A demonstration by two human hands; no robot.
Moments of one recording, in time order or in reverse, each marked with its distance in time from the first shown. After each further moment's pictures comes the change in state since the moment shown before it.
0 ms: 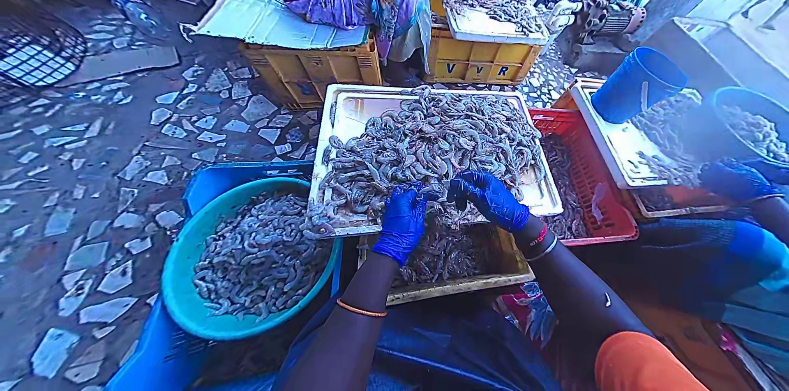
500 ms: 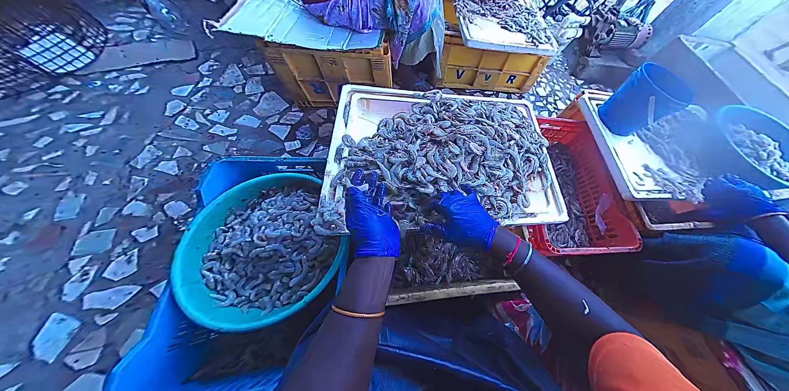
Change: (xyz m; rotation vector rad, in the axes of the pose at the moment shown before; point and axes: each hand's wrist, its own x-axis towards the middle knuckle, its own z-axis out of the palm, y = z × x) left_hand -0.002 -0.004 -0.029 -1.117 0.679 -0.353; right_hand 0.022 -0.001 0.063 -0.712 -0.226 0.026
